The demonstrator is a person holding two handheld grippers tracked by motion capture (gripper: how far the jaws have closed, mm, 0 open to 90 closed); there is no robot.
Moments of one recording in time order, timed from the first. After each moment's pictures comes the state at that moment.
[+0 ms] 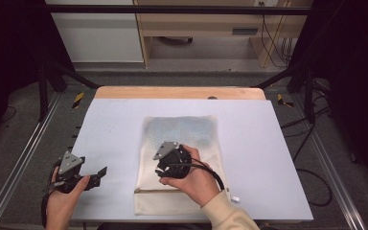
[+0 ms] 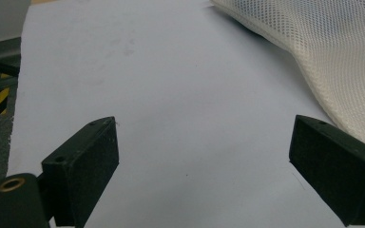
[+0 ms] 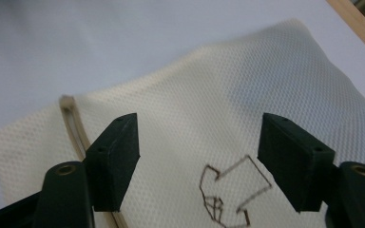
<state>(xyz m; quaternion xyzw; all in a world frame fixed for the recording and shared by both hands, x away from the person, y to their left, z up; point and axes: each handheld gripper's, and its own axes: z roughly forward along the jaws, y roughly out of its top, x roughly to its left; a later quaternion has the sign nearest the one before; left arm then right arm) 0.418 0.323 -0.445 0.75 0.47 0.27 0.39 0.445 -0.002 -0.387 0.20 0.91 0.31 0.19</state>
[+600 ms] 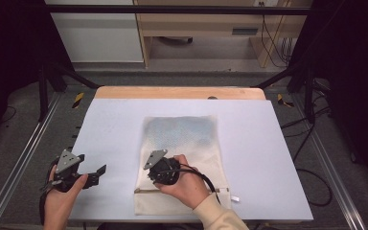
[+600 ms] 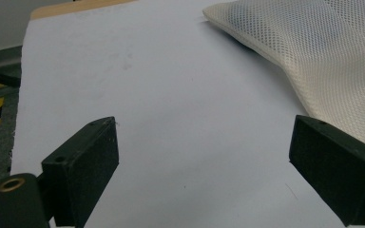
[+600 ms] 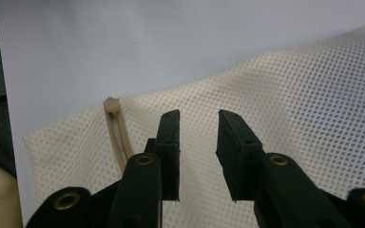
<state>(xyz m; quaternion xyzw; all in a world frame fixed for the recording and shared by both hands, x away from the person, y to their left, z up) 0.419 0.325 -0.438 0.74 0.46 0.27 0.41 0.440 0.021 -0.416 0.16 0.92 0.33 0.14</state>
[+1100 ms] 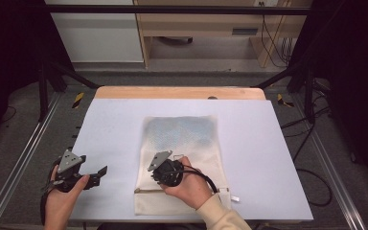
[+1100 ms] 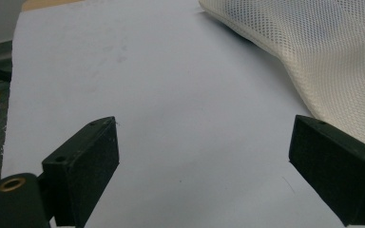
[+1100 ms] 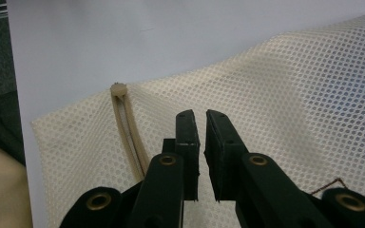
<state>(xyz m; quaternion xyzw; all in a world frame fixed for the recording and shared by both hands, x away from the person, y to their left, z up) 0.420 0.321 -0.440 0.75 0.46 0.26 0.39 0.440 0.012 -0.425 0.16 0.92 0.33 0.11</state>
